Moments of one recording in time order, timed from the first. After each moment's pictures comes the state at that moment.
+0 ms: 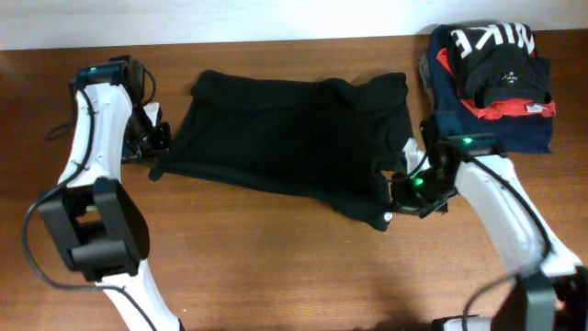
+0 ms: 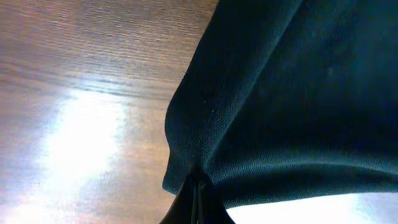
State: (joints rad) left arm 0.11 2.09 1.88 -1.45 -0.05 -0.02; right arm 0.06 1.53 1.16 -1.17 -0.33 0.15
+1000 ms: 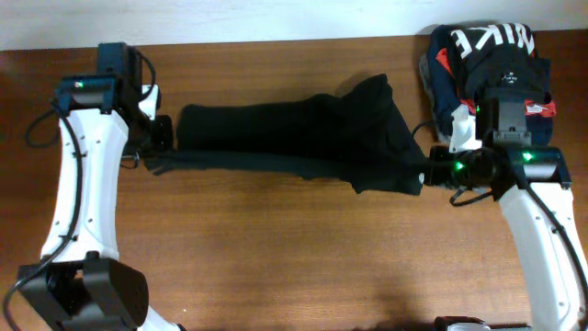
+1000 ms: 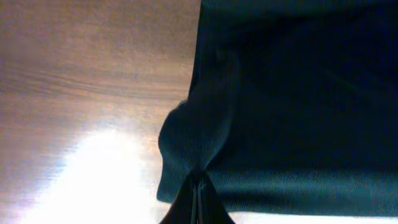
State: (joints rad) left arm 0.04 1.77 1.74 -1.35 -0.07 -0.03; right arm -0.07 1.36 1.24 -1.03 -0.25 0.12
